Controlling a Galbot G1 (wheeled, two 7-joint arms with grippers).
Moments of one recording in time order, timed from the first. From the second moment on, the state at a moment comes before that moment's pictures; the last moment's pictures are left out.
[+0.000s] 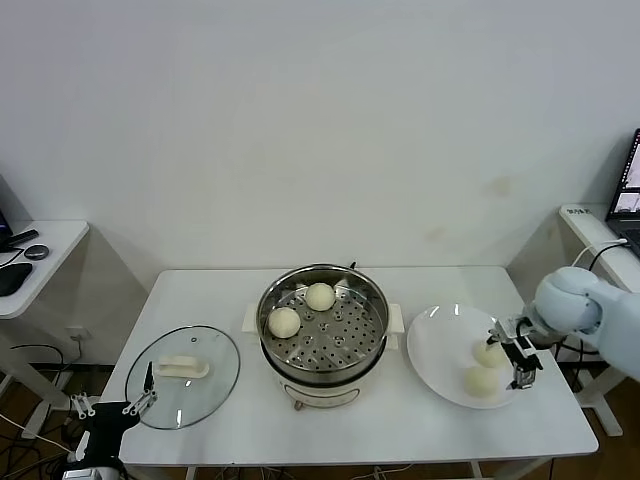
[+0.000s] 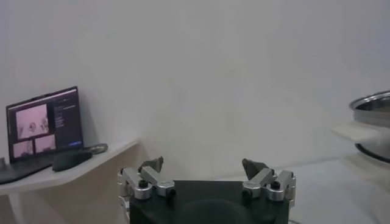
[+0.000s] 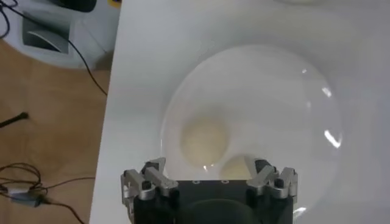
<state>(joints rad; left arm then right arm) 1.72 -1.33 -0.80 -2.01 -0.10 -0.15 -0.10 0.09 0.40 -0.97 1.58 -0.10 -0.23 -1.13</state>
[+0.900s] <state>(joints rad) 1.73 -1.34 -0.82 -2.00 -0.10 -0.15 -0.10 -0.16 0.53 -0.77 1.42 -0.18 -0.23 -1.09</state>
